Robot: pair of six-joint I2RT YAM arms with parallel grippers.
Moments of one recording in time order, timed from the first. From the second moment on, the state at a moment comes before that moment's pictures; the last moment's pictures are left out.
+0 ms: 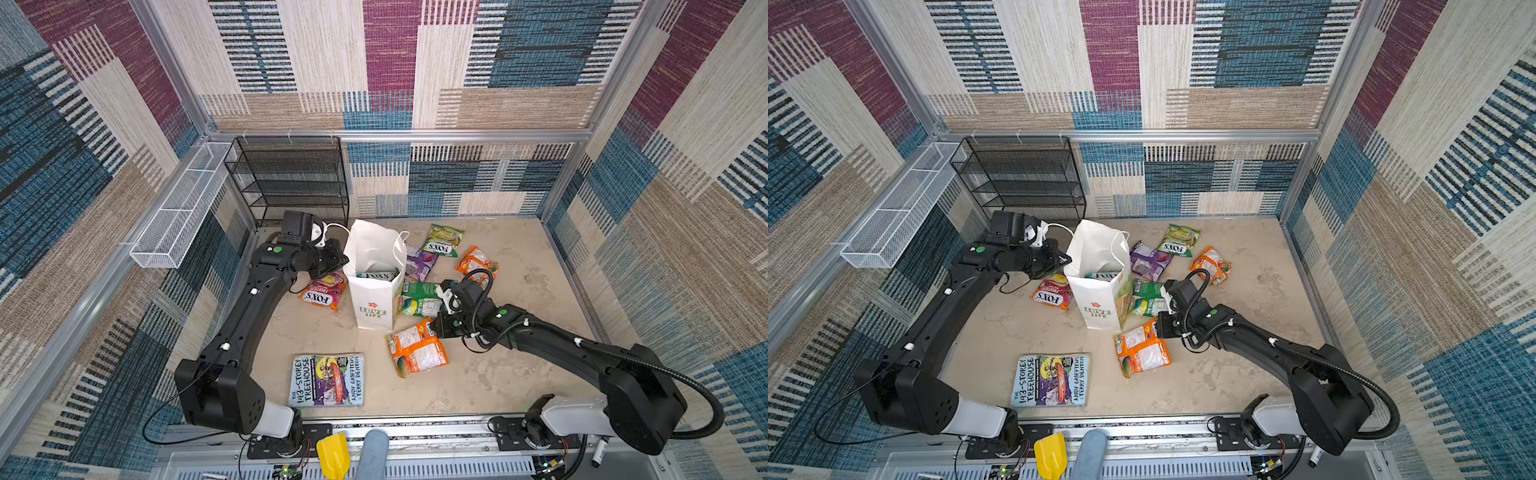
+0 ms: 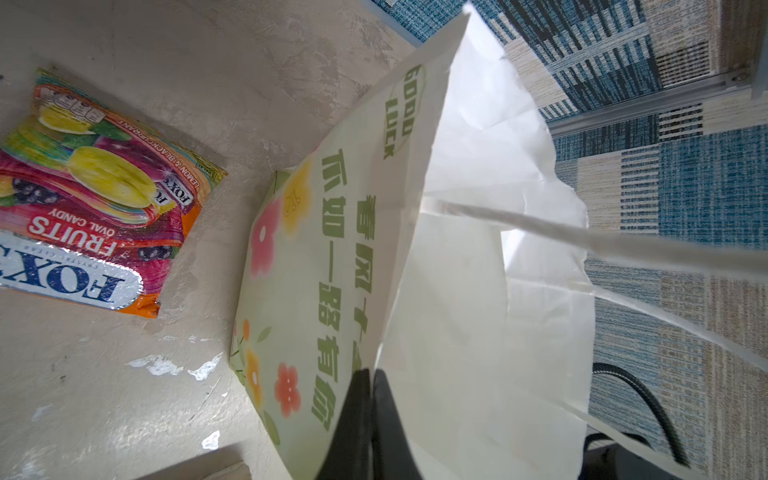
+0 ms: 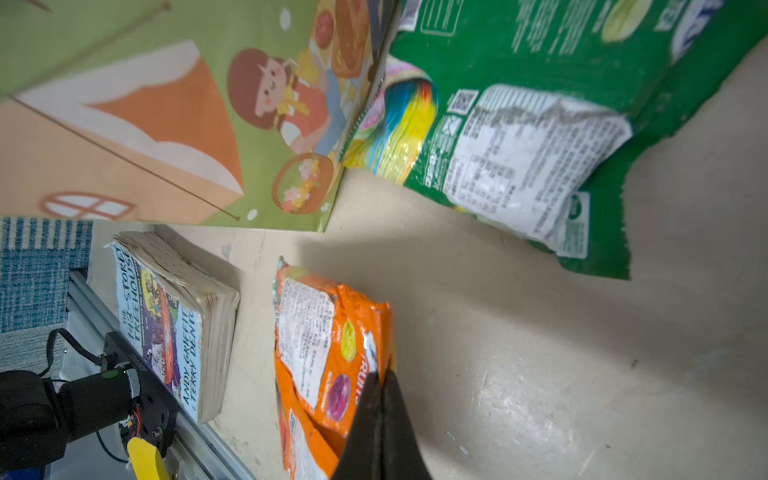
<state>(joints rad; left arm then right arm) -0.19 1.47 1.45 -0.82 0.42 -0.60 0.64 1.31 0.80 -0.38 -0.25 0.54</state>
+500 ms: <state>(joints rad) -0.19 1.47 1.45 -0.82 0.42 -0.60 0.60 1.08 0.97 -0.53 -0.08 0.59</state>
